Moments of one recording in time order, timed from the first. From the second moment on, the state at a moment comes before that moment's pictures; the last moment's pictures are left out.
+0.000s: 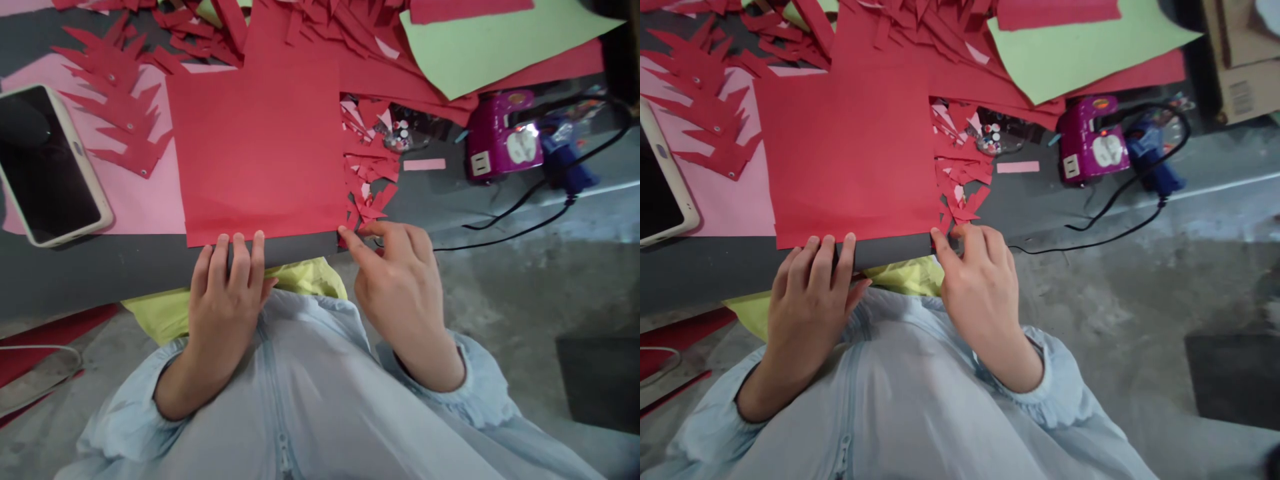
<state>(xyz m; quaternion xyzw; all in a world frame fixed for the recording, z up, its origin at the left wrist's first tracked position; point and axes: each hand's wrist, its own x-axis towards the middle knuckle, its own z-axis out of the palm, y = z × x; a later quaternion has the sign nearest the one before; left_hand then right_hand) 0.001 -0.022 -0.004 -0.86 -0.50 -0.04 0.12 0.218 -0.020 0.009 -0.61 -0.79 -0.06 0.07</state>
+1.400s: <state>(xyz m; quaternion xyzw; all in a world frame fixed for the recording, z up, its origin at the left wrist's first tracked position) 0.010 -0.021 0.003 -0.88 -0.46 -0.03 0.13 0.220 -0.019 0.006 -0.57 -0.81 -0.07 0.07</state>
